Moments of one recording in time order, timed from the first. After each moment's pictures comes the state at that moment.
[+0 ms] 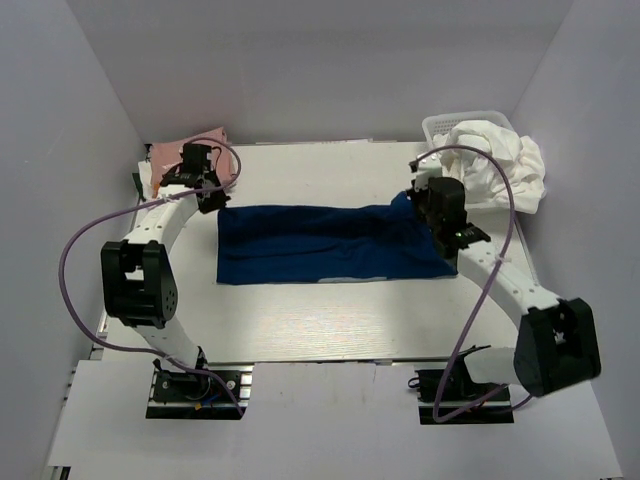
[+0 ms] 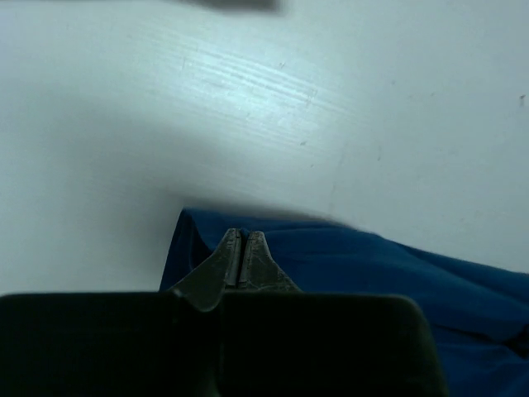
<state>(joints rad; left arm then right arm) -0.07 1.72 1.39 -0.55 -0.11 -0.43 0.35 1.34 0.89 0.09 0.19 -0.22</state>
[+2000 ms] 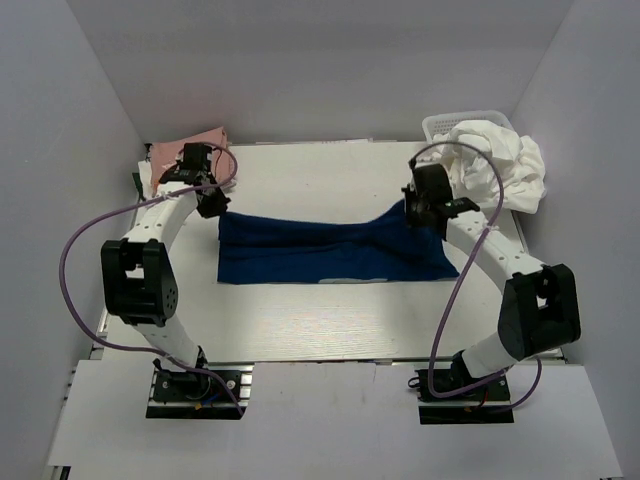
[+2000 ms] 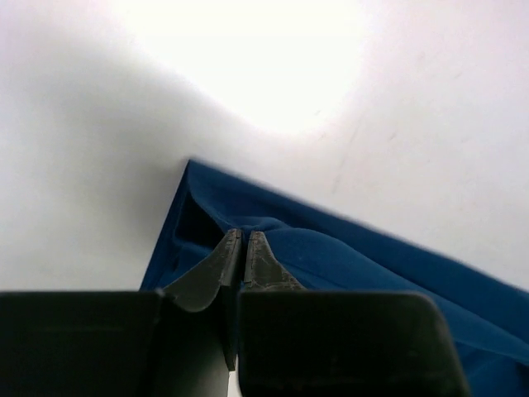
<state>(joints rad) -0.07 1.71 1.36 -0.67 -0.11 -0.56 0.35 1.50 1.06 -0.42 0.14 0.15</state>
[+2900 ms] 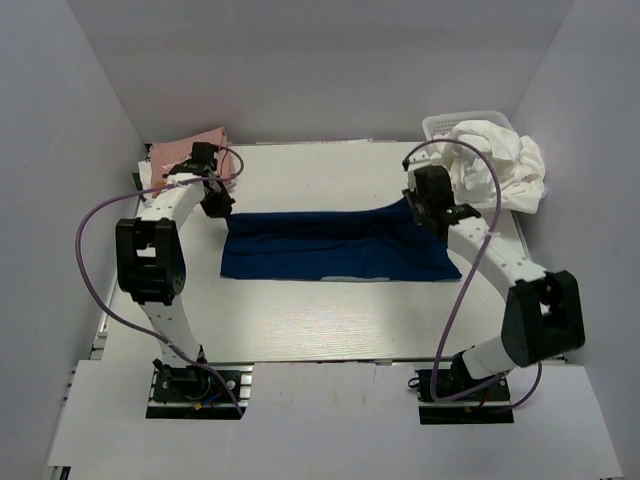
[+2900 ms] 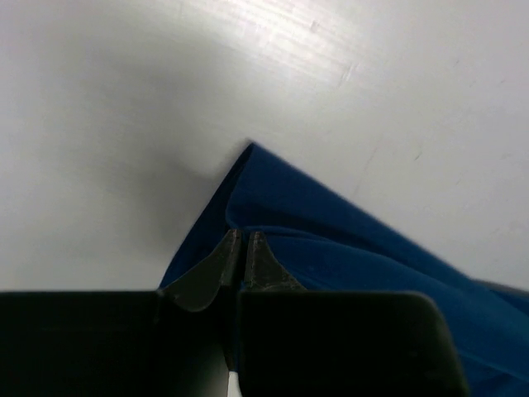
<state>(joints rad) -0.06 1.92 1.53 -0.69 -0.09 -0.51 0.35 1.49 1.08 -0.27 0.32 -0.20</state>
